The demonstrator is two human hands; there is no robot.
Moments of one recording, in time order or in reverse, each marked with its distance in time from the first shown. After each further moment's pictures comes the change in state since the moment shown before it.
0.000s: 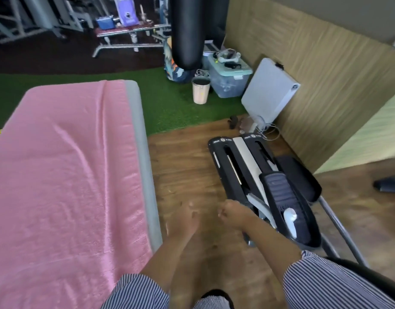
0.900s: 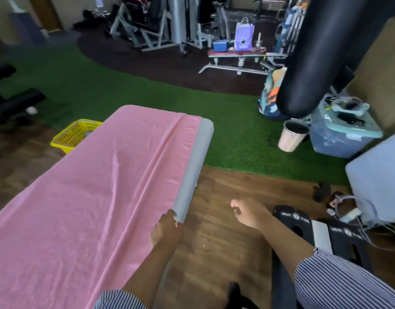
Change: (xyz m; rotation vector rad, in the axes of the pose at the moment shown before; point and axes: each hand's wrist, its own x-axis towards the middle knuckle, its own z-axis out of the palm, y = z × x) left_hand 0.296 -0.010 -0.122 0.028 0.368 -0.565; right_hand 0.384 -0.085 -0.232 -0.287 0.050 -0.537
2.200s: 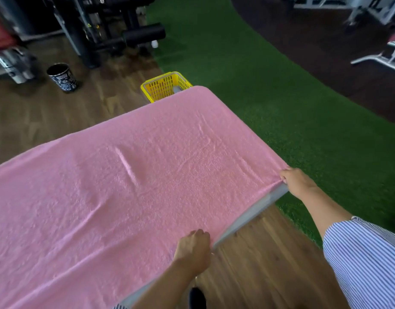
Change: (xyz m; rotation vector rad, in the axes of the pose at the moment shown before) left_hand 0.262 0.135 0.058 0.162 -0.163 -0.204; right_hand 0.553 0.065 -0.115 -0.510 -0.189 -0.493
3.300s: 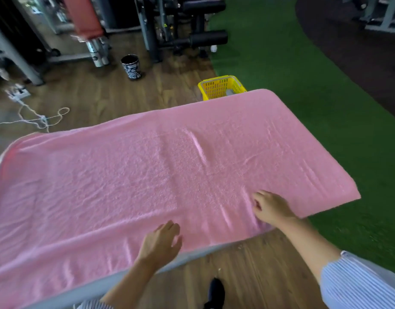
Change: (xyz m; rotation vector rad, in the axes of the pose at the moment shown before) left_hand -0.159 -0.199 0.052 -0.040 0.506 -0.077; right_hand -0.097 -0.241 0.016 0.109 0.193 -0.446
